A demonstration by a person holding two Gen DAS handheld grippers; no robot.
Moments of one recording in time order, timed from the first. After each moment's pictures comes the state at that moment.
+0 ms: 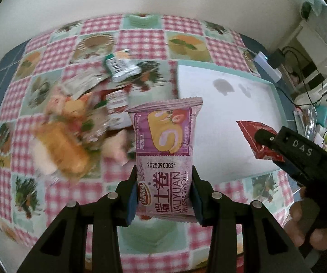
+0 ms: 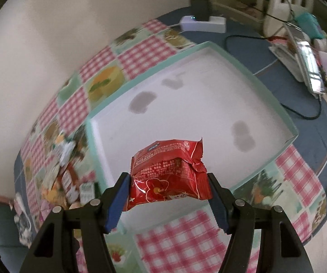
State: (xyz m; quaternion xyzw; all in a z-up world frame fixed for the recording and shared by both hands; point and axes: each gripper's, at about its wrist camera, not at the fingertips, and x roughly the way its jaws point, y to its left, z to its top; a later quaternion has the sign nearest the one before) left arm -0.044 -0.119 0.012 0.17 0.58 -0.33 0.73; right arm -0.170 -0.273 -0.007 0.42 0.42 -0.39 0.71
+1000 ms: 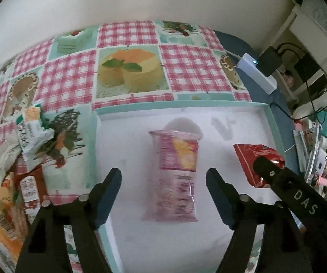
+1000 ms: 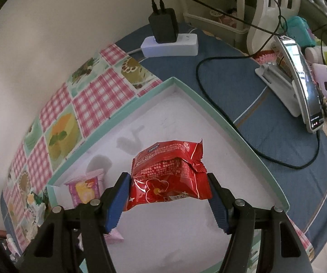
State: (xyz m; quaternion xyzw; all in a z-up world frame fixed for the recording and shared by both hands) left arm -0.020 -0.274 -0.031 0.18 0.55 -0.38 0.72; right arm -0.166 -0.372 -0.029 0.41 0.39 -0.46 0.69
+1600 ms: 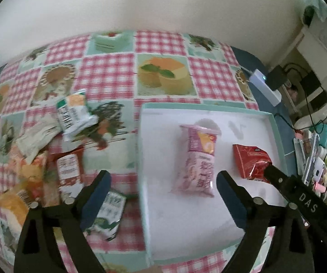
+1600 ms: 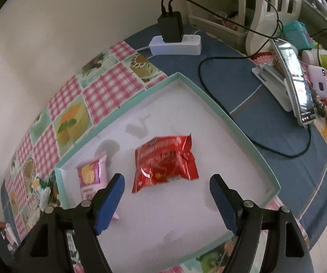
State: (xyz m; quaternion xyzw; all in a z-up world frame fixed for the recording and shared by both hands) left arm -0.008 -0.210 0.001 0.14 0.55 -0.35 0.75; right arm -0.177 -0.346 -0.009 0.40 0.40 -0.45 0.69
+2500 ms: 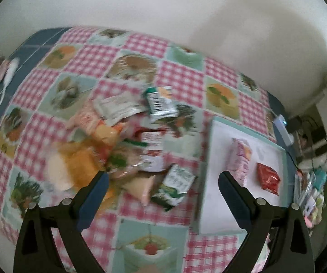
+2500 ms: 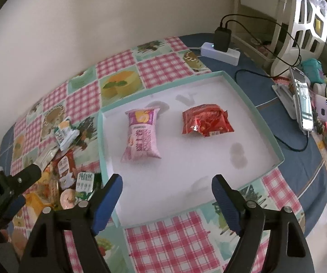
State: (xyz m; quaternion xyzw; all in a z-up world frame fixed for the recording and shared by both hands) left arm 0.023 -0.079 0.025 0.02 0.56 -0.25 0.79; right arm -0.154 -0.233 0.024 0.30 0.44 -0.39 0.76
